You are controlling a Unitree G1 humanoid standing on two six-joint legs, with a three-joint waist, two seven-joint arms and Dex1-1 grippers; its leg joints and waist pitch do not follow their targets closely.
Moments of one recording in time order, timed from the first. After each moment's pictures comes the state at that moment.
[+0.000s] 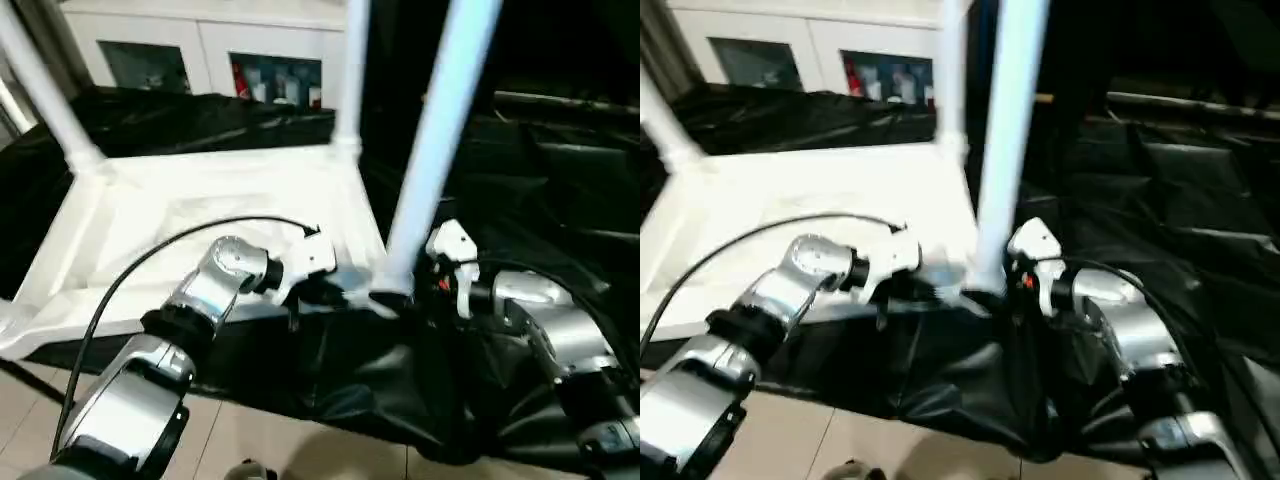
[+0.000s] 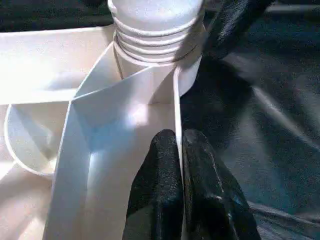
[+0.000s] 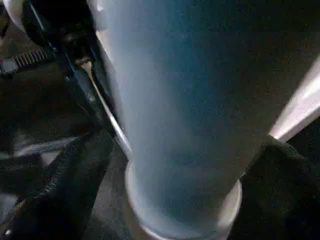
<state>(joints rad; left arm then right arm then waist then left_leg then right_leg) -0.76 0.26 -0.37 0.80 0.07 -0.02 -1.22 -0.43 -0.46 0.18 0.36 0.20 0.23 1.03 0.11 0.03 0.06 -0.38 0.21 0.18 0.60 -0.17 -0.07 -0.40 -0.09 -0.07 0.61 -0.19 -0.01</state>
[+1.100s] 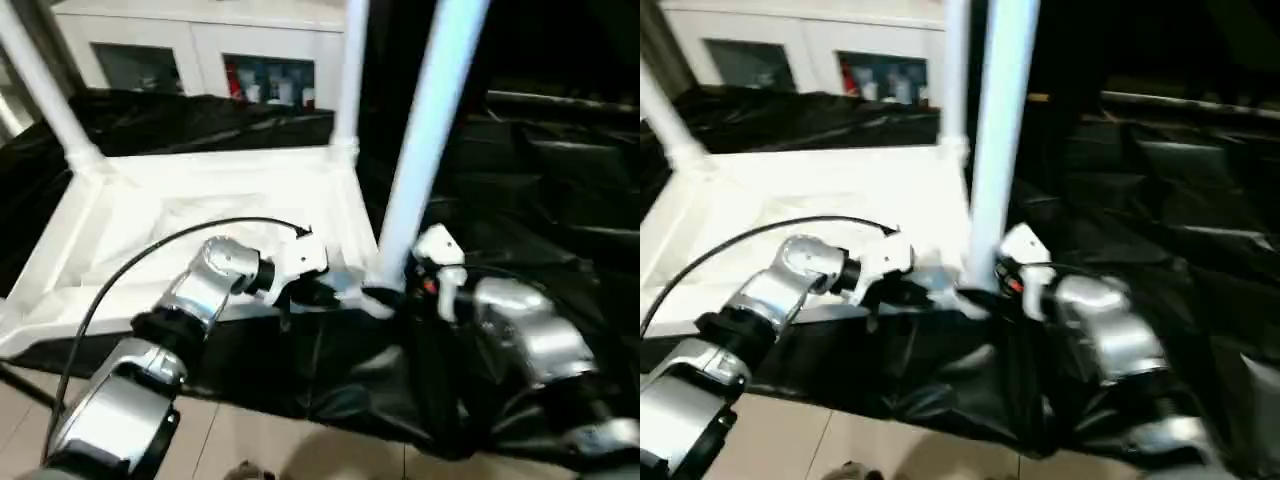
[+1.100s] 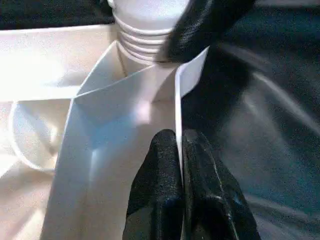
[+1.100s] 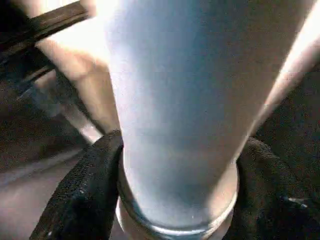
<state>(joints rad) -0.77 0.24 -0.33 0.84 0.10 0.00 -1.07 -0.46 -0.30 0.12 0.46 0.16 0.22 0.74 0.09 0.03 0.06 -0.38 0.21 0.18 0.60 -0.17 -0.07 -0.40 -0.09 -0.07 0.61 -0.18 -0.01</state>
